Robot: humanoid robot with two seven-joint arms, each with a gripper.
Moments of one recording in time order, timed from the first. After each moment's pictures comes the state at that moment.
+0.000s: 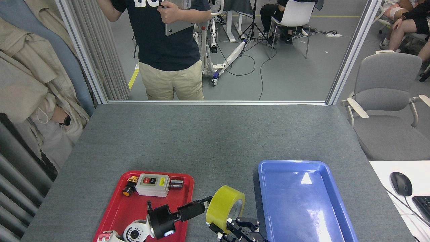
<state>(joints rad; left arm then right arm) -0.29 0.02 -0.16 -1.04 -0.20 -0.79 -0.87 0.10 0.01 0.22 -1.55 1.49 -0.78 -0.20</state>
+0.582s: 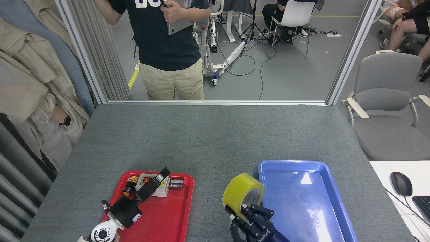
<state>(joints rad) -0.27 0.12 0.00 -1.05 -0.27 -0.78 -0.48 0.09 0.00 0.21 -1.57 1.53 -0.49 -0.14</state>
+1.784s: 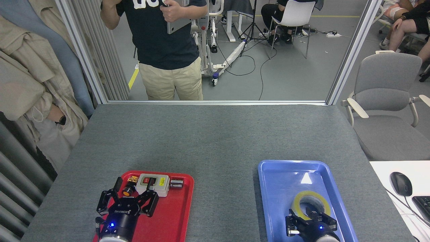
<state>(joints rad) 0.01 0.09 -0.09 -1.55 -1.34 0.03 0.16 0.04 -0.16 0.13 -1.59 1.41 0.06 0.61</state>
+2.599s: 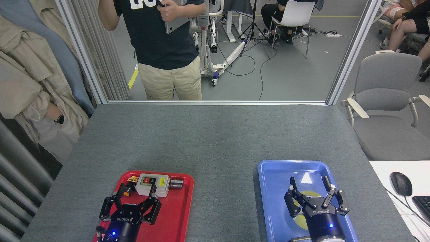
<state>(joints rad) 0.05 0.08 -0.07 -1.53 -1.35 -0.04 0.21 0.06 -0.10 0.08 -1.60 1.40 0.06 -0.09</state>
